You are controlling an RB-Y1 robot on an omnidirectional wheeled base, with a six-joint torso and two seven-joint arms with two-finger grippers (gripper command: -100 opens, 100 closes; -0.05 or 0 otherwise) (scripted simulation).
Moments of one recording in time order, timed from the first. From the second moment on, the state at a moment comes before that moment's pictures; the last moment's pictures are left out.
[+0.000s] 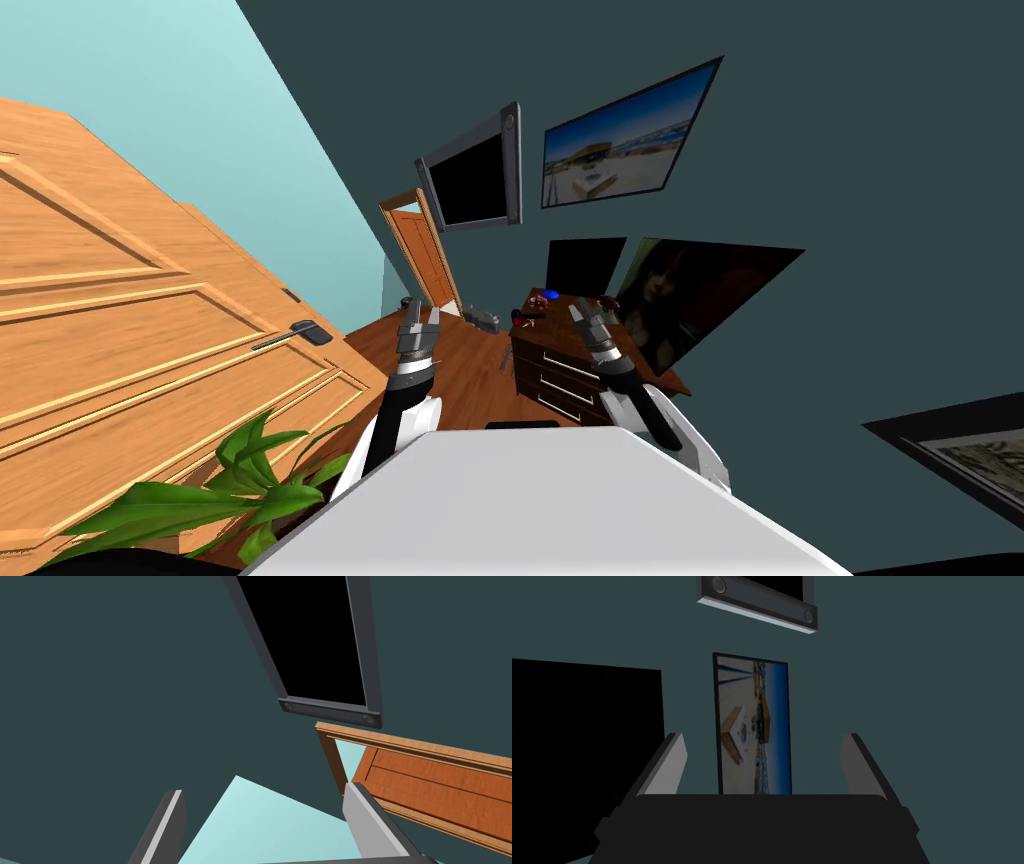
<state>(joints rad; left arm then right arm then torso) 0.49 0.01 0.02 -2.33 -0.09 -0.45 0.11 0.41 -0.28 0.07 -2.21 0.13 -0.45 -0.06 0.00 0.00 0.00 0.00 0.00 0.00</state>
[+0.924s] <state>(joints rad) 0.49 0.01 0.02 -2.33 -0.09 -0.45 0.11 0.36 -0.50 0.08 -2.12 0.42 -0.52 -0.14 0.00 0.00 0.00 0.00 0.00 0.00</state>
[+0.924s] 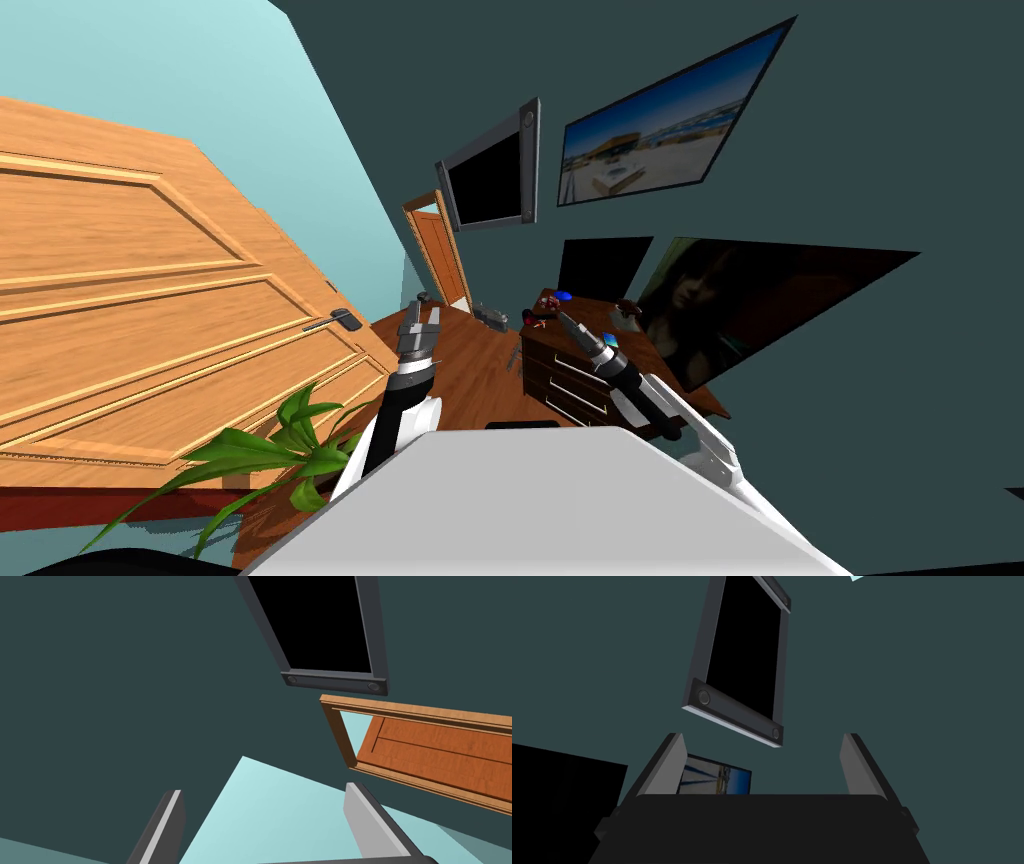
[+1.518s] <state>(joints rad) 0.49 0.01 0.02 -2.33 -0.09 -0.45 0.11 0.32 -0.64 0.08 -2.06 0.60 -0.55 -0.20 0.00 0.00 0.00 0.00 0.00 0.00</state>
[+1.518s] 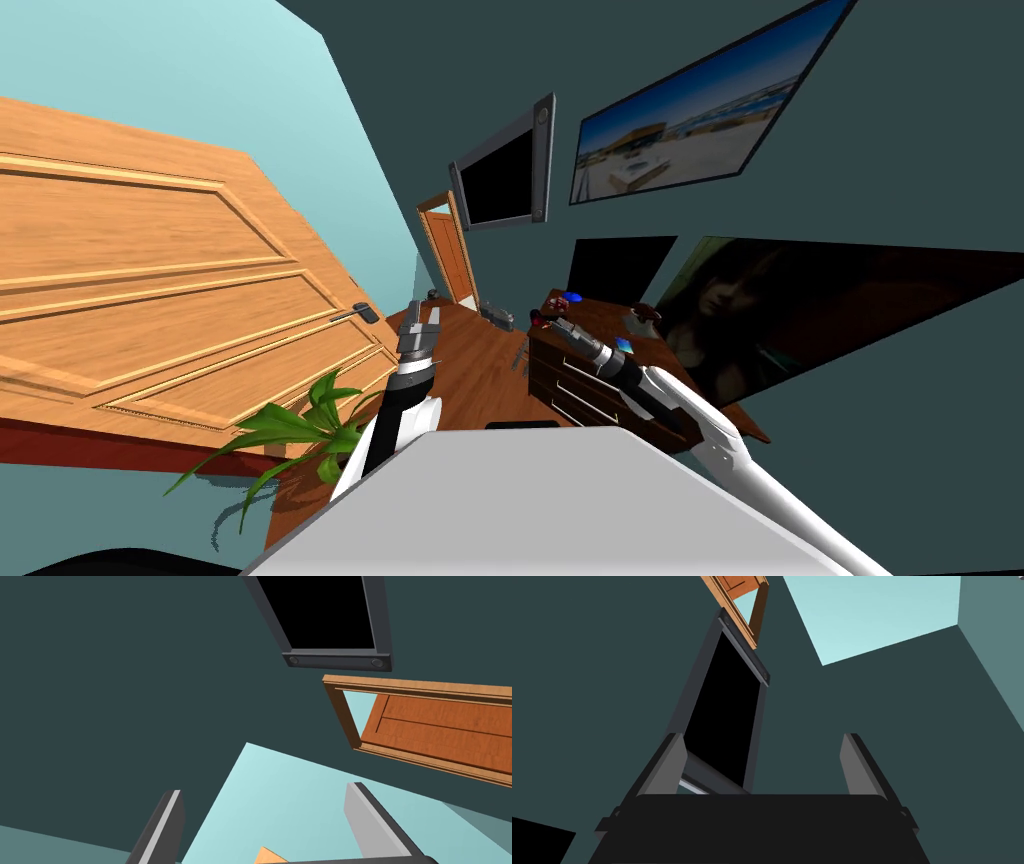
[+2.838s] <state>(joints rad) 0.49 0.01 0.02 -2.33 -0.09 -0.45 0.11 0.23 -0.95 0.09 -1.91 1.04 -0.64 -0.34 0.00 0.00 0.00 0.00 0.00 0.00</state>
